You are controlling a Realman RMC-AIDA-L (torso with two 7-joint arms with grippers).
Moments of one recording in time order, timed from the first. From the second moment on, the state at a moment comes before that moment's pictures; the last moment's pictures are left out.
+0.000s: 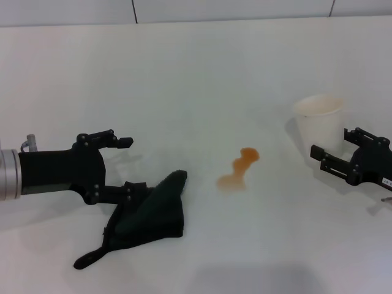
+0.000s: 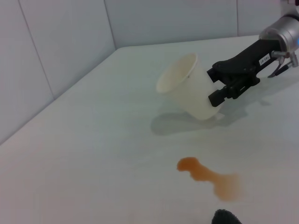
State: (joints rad) left arm -0.42 -2.07 0.87 0.78 2.03 1.51 -1.03; right arm 0.22 2.01 -1.34 -0.46 -1.03 -1.15 0.90
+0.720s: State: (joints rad) left arm -0.42 -2.07 0.87 0.78 2.03 1.51 -1.03; right arm 0.26 2.01 -1.35 -0.47 -1.03 -1.16 0.90
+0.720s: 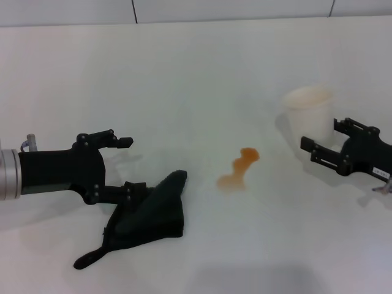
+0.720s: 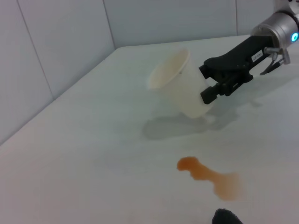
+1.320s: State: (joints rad) left arm -0.42 -2.08 0.87 0.76 2.03 1.50 -1.02; right arm 0.34 2.02 -1.39 -0.46 -1.03 -1.08 0.90
